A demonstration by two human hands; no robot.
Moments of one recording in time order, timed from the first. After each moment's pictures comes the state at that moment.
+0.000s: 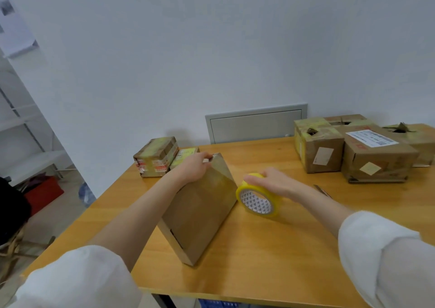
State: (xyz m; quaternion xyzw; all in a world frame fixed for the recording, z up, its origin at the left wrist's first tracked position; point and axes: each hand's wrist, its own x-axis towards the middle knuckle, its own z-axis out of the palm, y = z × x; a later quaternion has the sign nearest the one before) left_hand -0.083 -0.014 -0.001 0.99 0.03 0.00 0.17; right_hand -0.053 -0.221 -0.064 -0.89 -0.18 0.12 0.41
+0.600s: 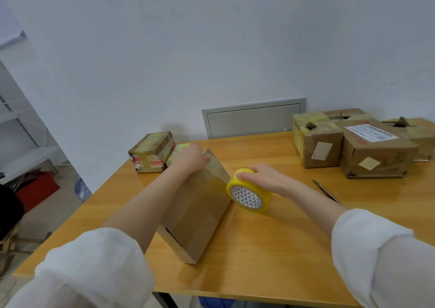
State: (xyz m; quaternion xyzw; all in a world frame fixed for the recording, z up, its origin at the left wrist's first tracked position) left_hand -0.059 -0.013 -0.007 0.98 0.14 0.01 0.11; right_hand -0.052 -0.207 -0.067 -0.87 -0.18 0.14 0.45
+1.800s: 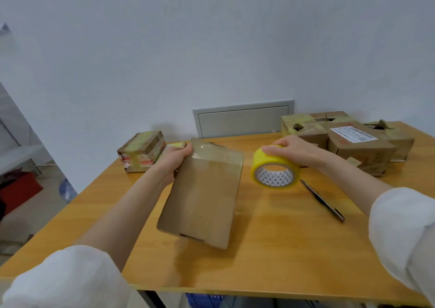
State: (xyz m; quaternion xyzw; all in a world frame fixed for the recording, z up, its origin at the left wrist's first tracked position) left_hand -0.070 0.005 -0.021 0.76 0.18 0.04 0.63; right_hand -0.034 -0.295 -0.026 -0.87 -0.22 0.07 0.43
